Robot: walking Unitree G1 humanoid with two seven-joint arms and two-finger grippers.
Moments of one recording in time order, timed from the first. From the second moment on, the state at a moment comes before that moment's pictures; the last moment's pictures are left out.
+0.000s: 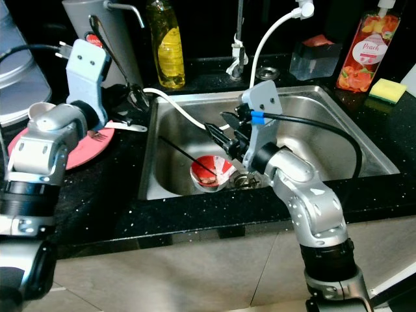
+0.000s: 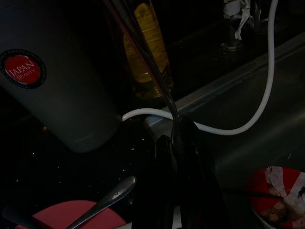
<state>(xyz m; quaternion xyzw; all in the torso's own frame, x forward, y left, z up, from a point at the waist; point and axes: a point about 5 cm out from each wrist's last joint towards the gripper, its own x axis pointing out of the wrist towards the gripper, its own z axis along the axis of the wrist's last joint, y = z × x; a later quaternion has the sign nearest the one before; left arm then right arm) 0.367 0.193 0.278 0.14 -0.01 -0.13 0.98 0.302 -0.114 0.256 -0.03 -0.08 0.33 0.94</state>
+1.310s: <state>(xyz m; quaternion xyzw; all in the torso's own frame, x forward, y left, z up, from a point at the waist) 0.366 0.194 0.276 0.14 -0.01 -0.13 0.98 0.302 -0.114 0.256 -0.03 -0.08 0.33 0.94</state>
